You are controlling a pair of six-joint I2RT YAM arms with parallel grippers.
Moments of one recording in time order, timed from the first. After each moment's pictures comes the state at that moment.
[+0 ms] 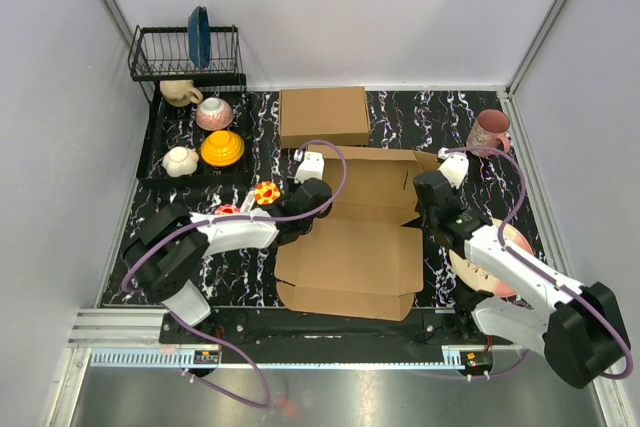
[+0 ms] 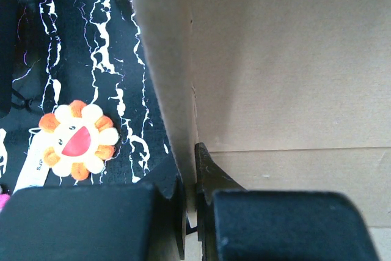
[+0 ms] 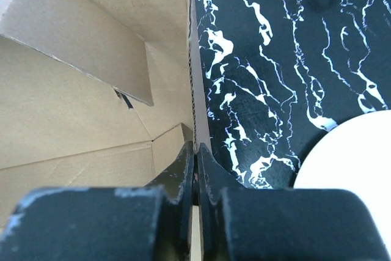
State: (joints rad) left arm -0.88 1.61 0.81 0.16 -0.71 -0.37; right arm 0.52 1.10 0.64 -0.25 0.61 0.56
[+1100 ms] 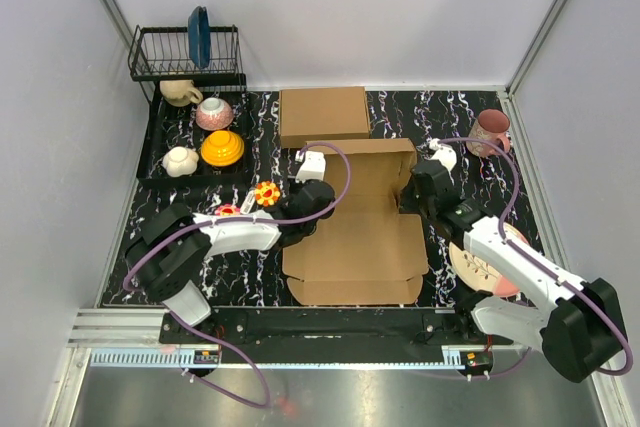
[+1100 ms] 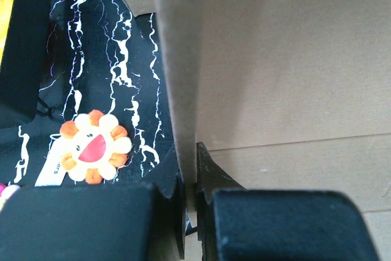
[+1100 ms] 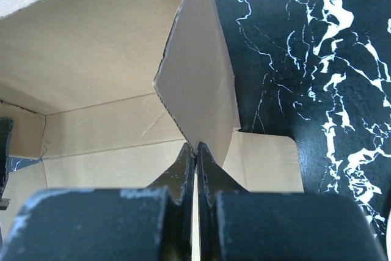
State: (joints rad) left arm -0.91 1.61 0.81 0.20 -0.80 -0.34; right arm 0.53 1.10 0.73 -0.31 0.30 0.67
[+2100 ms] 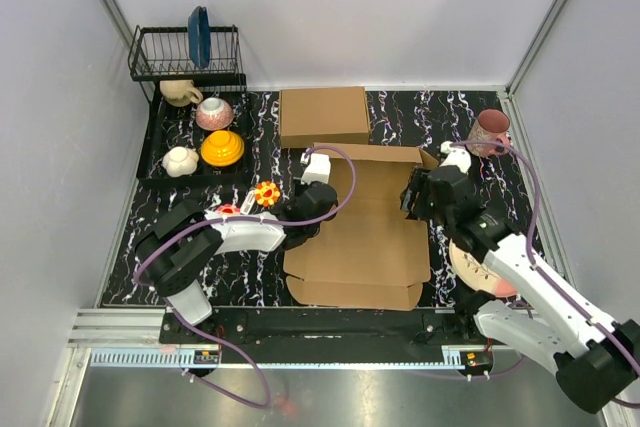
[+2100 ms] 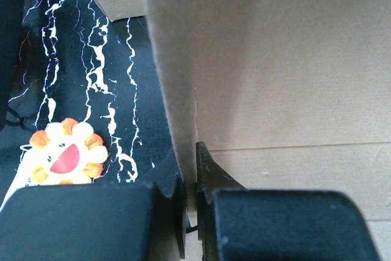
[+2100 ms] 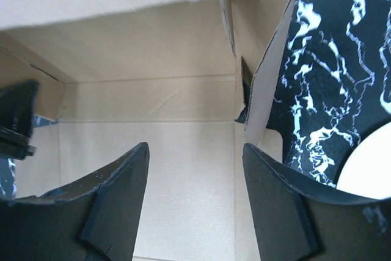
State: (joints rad) left arm -0.92 1.67 0.79 0.33 -0.79 -0.31; right arm 0.54 0.93 0.77 -0.49 0.29 0.59
